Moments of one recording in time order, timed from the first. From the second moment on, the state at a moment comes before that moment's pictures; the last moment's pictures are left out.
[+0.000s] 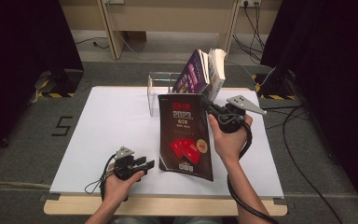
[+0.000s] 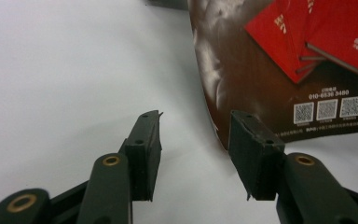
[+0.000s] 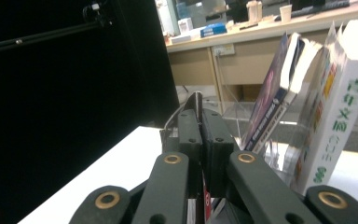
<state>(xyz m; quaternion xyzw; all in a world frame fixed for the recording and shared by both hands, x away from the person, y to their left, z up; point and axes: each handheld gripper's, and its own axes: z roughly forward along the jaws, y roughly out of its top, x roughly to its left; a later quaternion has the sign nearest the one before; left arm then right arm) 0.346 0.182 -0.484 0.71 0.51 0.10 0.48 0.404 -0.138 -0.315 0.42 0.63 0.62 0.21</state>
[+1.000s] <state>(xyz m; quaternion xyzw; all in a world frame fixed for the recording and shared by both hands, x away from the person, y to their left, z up) 0.346 0.181 -0.486 0.71 0.51 0.09 0.47 0.418 -0.119 -0.289 0.41 0.61 0.64 0.24</state>
